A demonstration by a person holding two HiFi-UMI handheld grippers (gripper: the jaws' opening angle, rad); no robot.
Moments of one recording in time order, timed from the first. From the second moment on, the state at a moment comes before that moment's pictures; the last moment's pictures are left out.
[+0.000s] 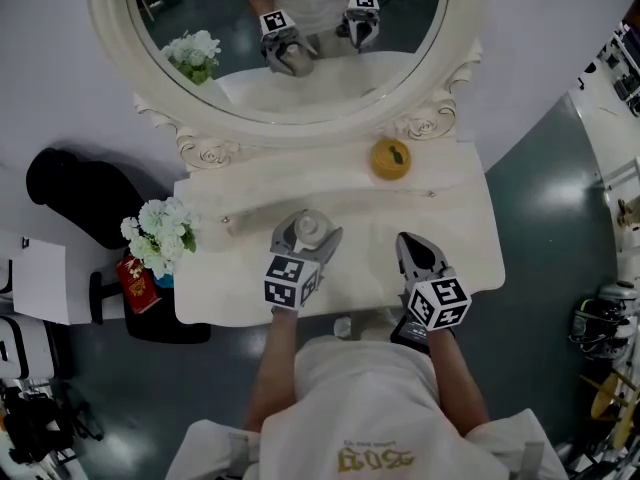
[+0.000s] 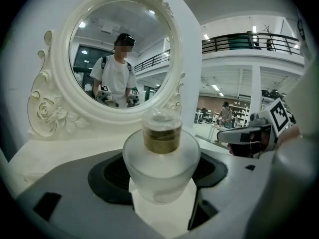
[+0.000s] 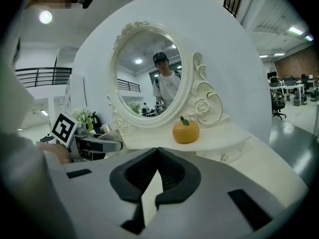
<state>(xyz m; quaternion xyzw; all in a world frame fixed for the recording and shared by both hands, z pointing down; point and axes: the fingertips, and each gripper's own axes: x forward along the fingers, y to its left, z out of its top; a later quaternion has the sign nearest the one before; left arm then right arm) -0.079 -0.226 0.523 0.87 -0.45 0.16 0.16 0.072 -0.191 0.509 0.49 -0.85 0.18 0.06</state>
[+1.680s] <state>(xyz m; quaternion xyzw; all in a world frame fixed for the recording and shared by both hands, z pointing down) -0.057 -0.238 0.662 0.86 -0.42 0.26 0.16 0.071 -0.232 0.593 0.46 -0.84 0.25 0.14</state>
